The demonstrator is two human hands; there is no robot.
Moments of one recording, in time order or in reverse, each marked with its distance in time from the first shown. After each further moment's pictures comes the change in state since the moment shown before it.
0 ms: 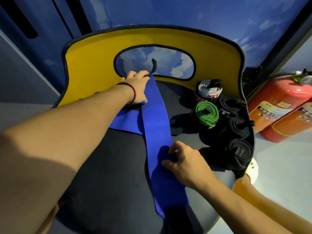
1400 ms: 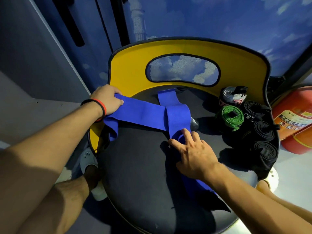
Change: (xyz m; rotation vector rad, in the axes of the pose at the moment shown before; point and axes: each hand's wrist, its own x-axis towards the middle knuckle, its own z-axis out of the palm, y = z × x) left_hand -0.145 -0.126 -0.016 -0.443 0.180 -0.400; right_hand 0.012 -0.040 0.026 -0.789 0.042 -0.383
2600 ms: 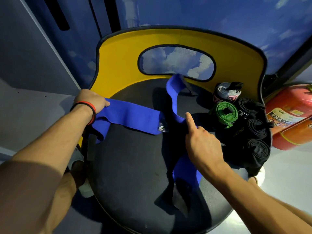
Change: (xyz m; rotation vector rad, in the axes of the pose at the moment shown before) left_hand 0.001 -0.017 0.032 -0.354 0.067 -0.459; right_hand 0.000 0.021 -0.002 0.195 0.263 0.410
